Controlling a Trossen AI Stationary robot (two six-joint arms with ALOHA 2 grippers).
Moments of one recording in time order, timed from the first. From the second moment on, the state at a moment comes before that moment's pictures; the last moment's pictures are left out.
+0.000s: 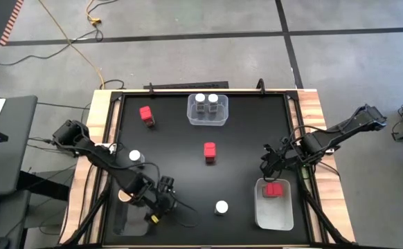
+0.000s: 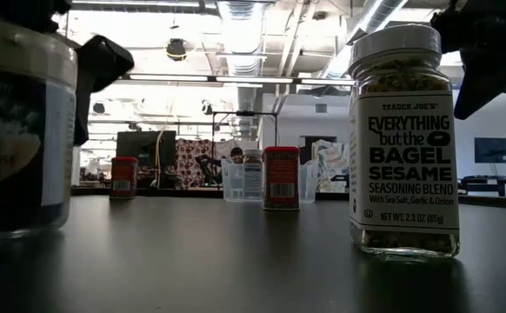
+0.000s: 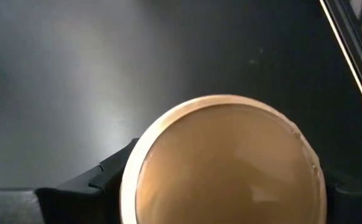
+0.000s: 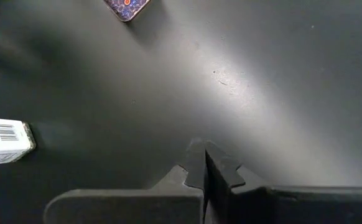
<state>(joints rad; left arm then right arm) -0.61 1.59 1.03 -0.44 -0.13 -0.23 0.41 0.97 0.76 -0.93 0.36 1.10</state>
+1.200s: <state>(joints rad) -0.59 1.60 1.04 -0.45 -0.11 -0.30 0.41 0.97 0.76 -0.93 0.36 1.10</state>
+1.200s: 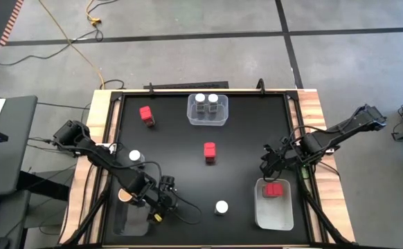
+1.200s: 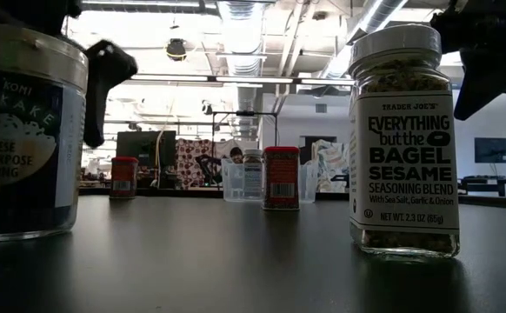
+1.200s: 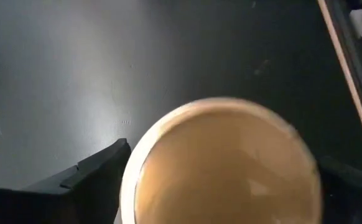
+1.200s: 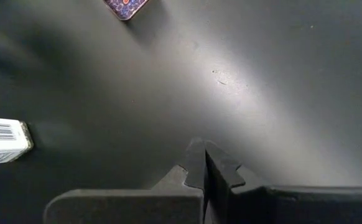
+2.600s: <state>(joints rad) -0.45 1.60 1.44 -0.77 -0.20 -1.01 0.41 0.97 0.76 -0.93 0.36 1.01</state>
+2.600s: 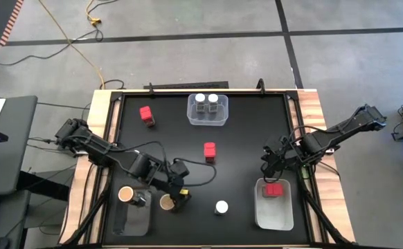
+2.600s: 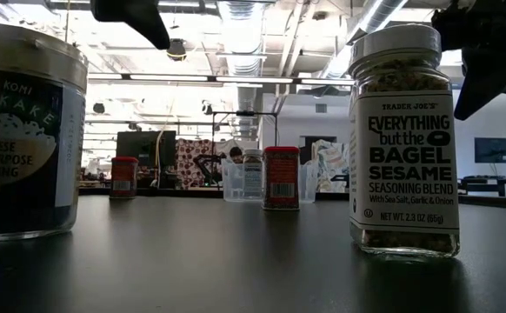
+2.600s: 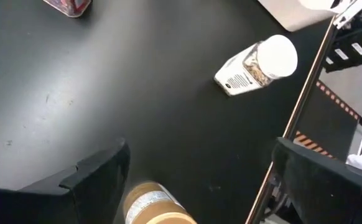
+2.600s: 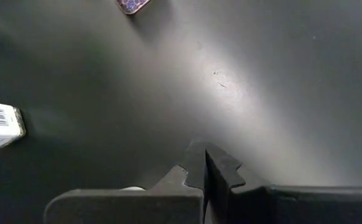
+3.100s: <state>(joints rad) -0.52 1.78 1.46 -0.82 -0.16 -0.83 0.41 0.97 0.76 -0.93 0.36 0.99</state>
